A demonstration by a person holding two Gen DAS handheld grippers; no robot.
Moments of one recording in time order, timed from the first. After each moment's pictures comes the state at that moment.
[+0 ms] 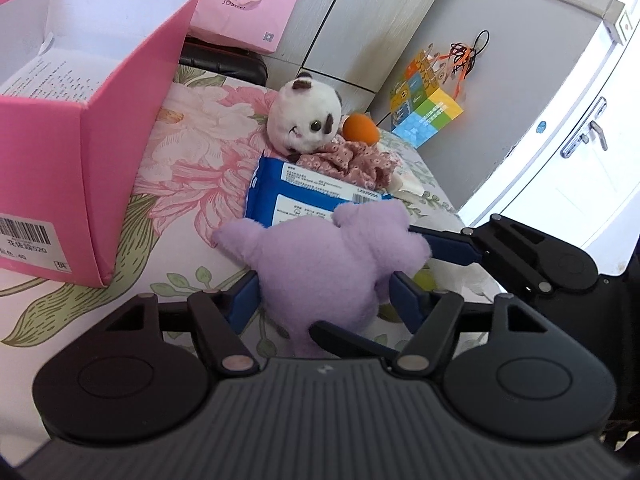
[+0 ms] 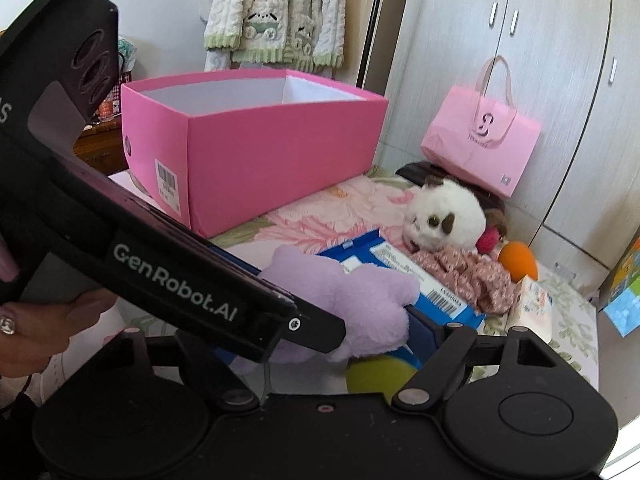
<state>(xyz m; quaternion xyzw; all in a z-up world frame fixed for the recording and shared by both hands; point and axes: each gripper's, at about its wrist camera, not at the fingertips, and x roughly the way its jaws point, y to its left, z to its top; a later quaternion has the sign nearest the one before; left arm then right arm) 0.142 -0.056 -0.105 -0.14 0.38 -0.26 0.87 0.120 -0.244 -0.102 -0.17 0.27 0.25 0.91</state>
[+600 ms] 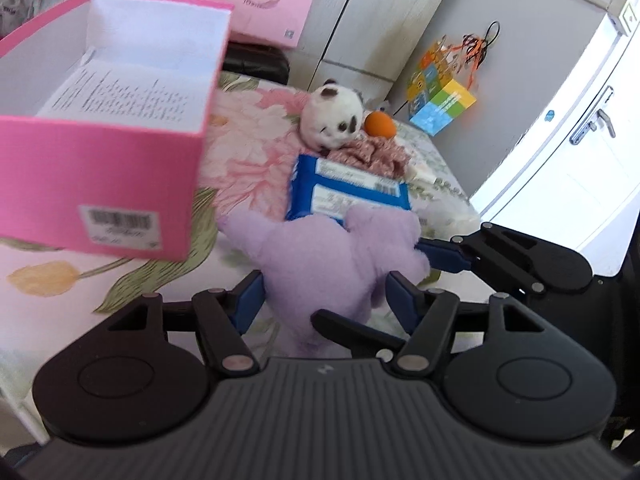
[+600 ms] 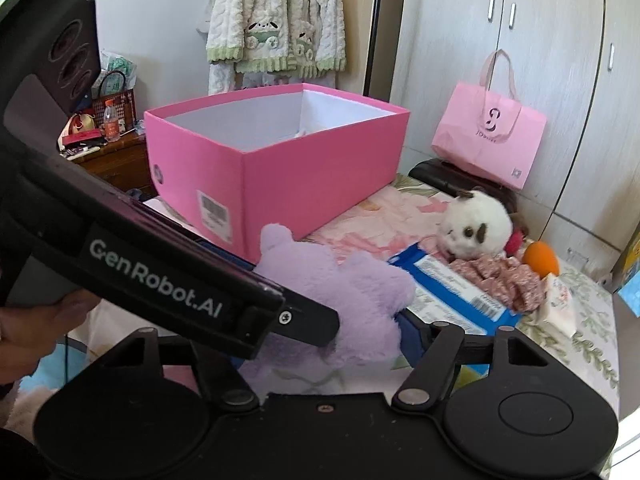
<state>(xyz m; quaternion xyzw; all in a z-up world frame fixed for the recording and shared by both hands) 0.115 -0.019 -0.074 -0.11 0.42 -0.23 0.87 0.099 -0.212 -0.083 -0.13 0.29 0.26 0.91</state>
